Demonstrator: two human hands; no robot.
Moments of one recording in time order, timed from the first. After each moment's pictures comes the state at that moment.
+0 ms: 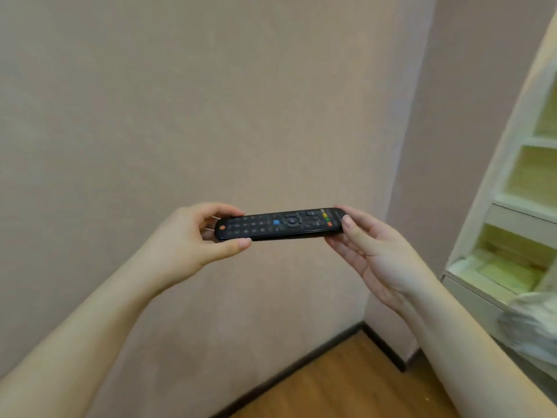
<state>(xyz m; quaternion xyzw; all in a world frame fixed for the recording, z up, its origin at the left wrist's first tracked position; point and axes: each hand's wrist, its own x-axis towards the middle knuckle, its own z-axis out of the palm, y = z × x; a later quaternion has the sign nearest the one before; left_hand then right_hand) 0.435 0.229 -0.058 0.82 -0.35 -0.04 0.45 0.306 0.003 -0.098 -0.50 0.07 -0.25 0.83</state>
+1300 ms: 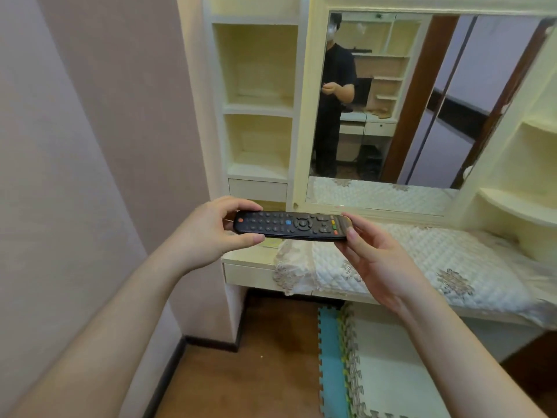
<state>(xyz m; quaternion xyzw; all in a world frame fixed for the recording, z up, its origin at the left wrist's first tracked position) 0.344 -0.342 -0.125 0.55 -0.73 -0.22 0.34 0.077 -0.347 -0.160 -0.45 0.38 -0.54 0.60</state>
